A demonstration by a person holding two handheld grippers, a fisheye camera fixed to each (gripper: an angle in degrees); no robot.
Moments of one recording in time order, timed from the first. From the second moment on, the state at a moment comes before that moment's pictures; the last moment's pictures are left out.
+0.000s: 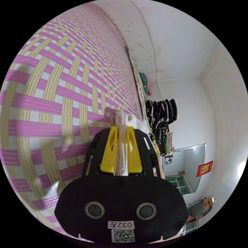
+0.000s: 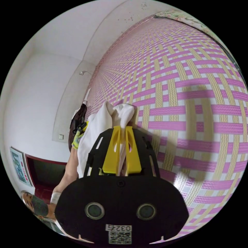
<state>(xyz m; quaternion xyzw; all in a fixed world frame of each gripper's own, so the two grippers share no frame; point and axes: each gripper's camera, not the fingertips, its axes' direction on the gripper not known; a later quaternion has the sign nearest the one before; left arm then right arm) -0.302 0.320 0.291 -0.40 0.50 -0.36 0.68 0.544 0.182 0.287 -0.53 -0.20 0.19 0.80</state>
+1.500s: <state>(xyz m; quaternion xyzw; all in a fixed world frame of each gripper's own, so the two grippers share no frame) -0.101 0.496 -0.317 -0.16 0.34 0.27 0.89 0.202 0.380 -0.342 -0.32 -0.01 -0.46 0.82</state>
